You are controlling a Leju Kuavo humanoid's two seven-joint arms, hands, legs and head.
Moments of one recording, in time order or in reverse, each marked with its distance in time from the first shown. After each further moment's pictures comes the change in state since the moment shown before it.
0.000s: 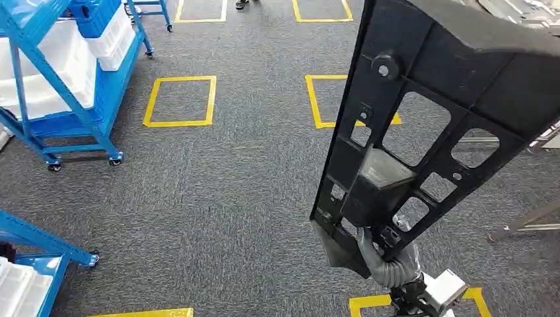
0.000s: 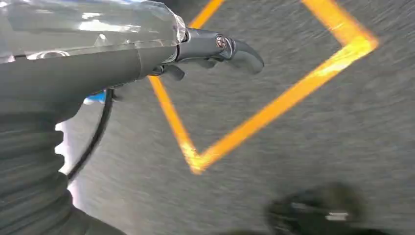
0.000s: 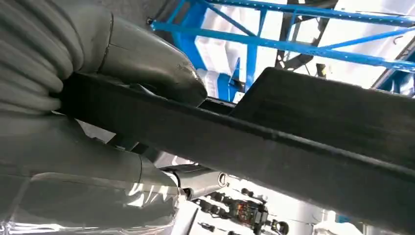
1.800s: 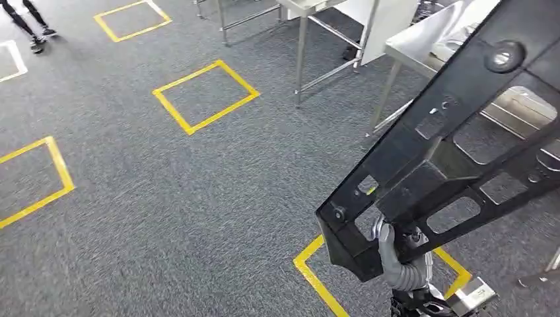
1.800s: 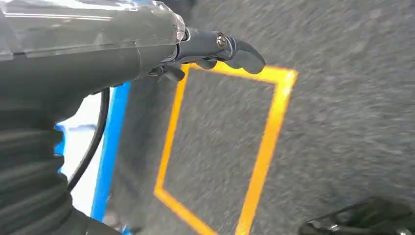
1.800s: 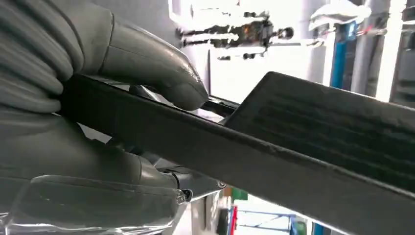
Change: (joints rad) left arm 0.035 0.071 0.027 -0.005 -0.119 -0.013 0.041; right arm 0.068 0.158 -0.110 0.013 -0.089 0.028 -0.056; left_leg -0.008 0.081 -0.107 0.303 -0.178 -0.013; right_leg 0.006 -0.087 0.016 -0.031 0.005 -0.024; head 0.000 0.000
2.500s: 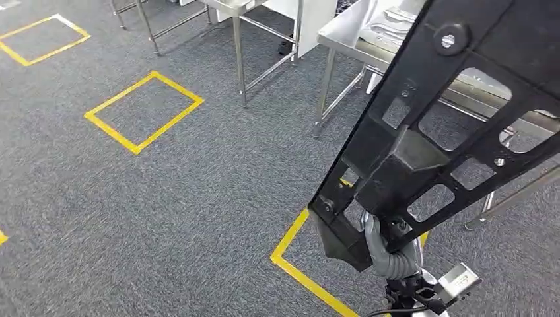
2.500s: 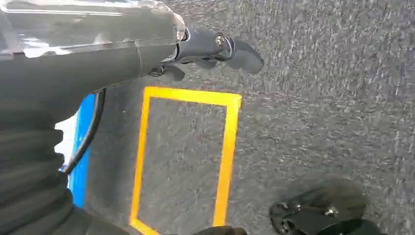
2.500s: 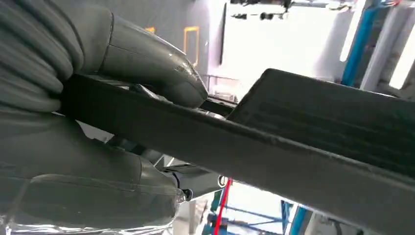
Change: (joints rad) left arm -0.035 -0.072 0.038 -0.003 0.058 -0.029 0.017; right arm -0.069 -0.044 0.043 -0.018 0.058 -0.012 0.052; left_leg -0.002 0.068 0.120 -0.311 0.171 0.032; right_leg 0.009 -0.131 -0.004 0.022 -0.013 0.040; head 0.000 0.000
